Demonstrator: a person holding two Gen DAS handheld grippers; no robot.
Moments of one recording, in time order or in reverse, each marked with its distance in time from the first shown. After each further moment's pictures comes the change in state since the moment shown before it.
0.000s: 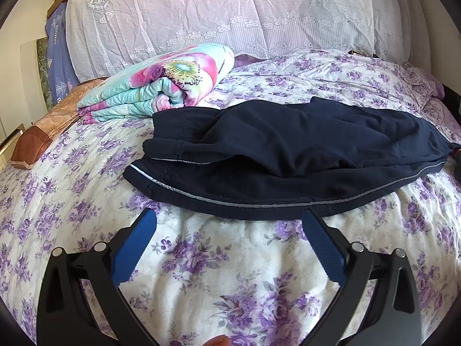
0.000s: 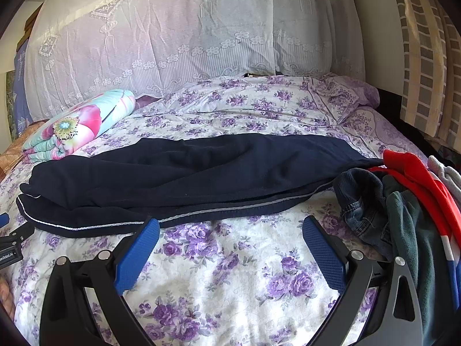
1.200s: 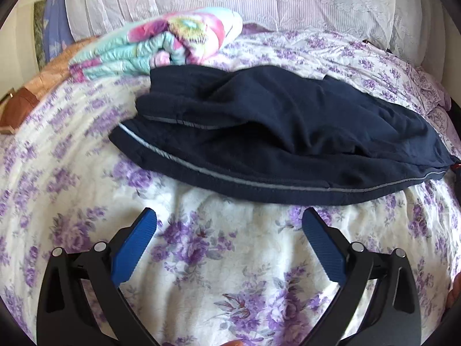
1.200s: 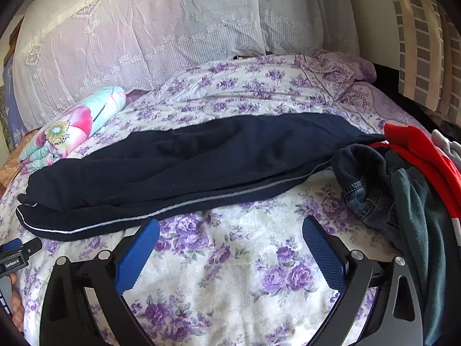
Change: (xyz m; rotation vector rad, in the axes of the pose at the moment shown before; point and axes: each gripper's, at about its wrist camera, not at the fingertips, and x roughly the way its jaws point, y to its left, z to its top) left arm 0.028 0.017 -0.003 -0.086 0.149 -0.052; right arm 0.009 -0.008 0.002 0.051 0.091 -0.015
